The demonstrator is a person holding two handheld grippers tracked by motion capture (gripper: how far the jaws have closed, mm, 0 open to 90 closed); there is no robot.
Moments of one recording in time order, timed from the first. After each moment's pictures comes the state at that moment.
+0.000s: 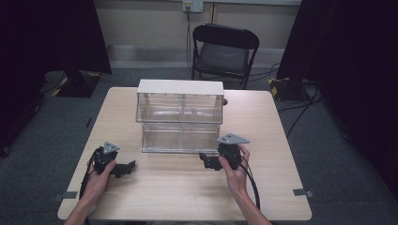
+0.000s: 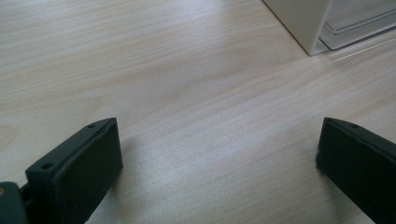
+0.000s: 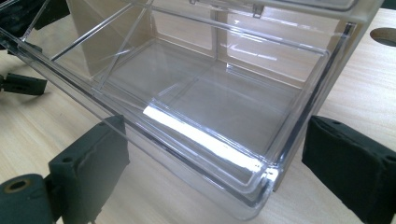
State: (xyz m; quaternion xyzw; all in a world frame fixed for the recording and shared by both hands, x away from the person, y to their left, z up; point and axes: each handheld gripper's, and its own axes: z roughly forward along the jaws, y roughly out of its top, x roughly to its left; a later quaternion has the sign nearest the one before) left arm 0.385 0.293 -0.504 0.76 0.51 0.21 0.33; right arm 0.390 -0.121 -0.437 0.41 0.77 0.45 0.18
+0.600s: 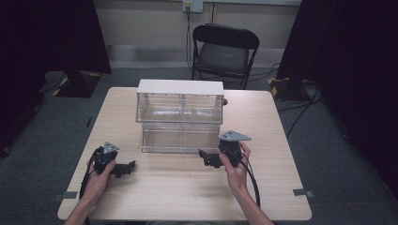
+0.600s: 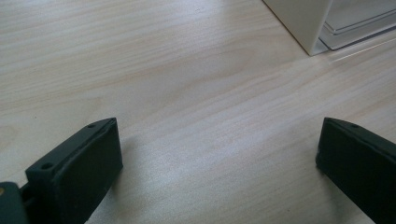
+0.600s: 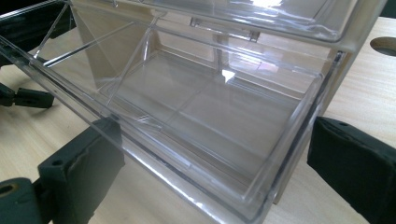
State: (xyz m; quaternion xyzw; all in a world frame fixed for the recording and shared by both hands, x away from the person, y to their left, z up) left arm 0.385 0.293 -0.504 0.76 0.51 0.21 0.33; right arm 0.395 -0.121 -0.429 0.41 0.76 0.46 0.18
